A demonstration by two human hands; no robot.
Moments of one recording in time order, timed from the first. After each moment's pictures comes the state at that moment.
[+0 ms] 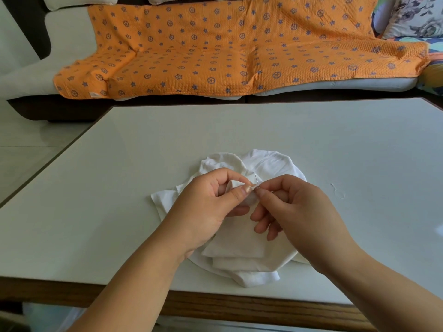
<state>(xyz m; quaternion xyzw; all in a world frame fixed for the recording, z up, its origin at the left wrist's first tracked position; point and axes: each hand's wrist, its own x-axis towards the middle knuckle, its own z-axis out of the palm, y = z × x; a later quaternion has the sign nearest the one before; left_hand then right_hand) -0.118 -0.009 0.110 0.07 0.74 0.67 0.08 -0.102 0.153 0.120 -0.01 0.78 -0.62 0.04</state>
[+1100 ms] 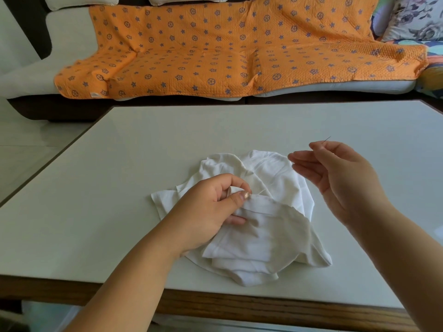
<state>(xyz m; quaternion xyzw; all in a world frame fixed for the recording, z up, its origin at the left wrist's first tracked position) -0.120 -0.014 0.108 0.08 0.79 0.60 0.10 -0.158 0.202 0.119 0.10 0.57 -0.81 -0.06</state>
